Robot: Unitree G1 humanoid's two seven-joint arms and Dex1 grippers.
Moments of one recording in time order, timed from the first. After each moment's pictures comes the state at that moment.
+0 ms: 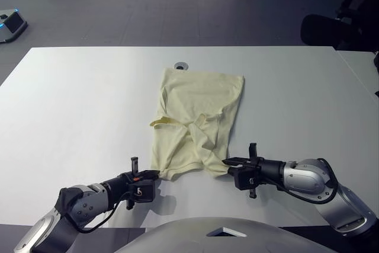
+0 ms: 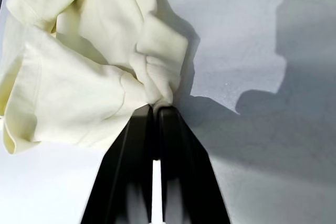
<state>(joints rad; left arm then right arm) 0.55 0.88 -0.17 -0.52 0.35 -0.15 -0.67 0.21 -0.84 0.35 -0.57 -0.27 0.00 0.85</state>
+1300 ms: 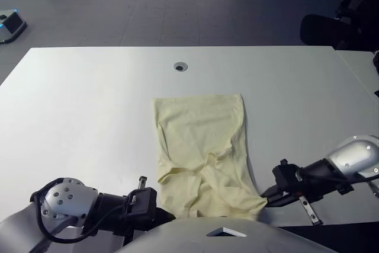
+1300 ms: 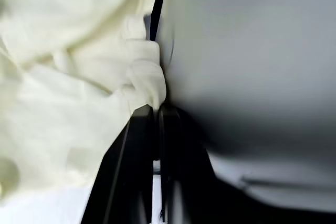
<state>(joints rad) 0.48 1.03 0.11 -0.98 -0.72 0.69 -1.10 0.10 -1.22 0.05 -0.71 0.59 0.67 1.40</state>
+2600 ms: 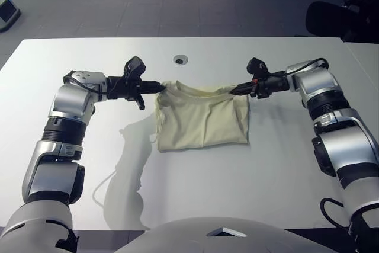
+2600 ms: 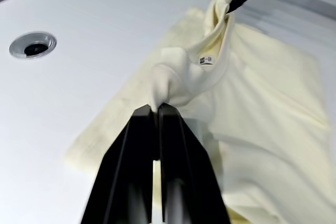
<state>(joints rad) -0.67 0.61 -0.18 0.46 -0.29 0.46 -1.07 -0.96 -0.50 0.30 1.00 0.09 0.34 1.25</state>
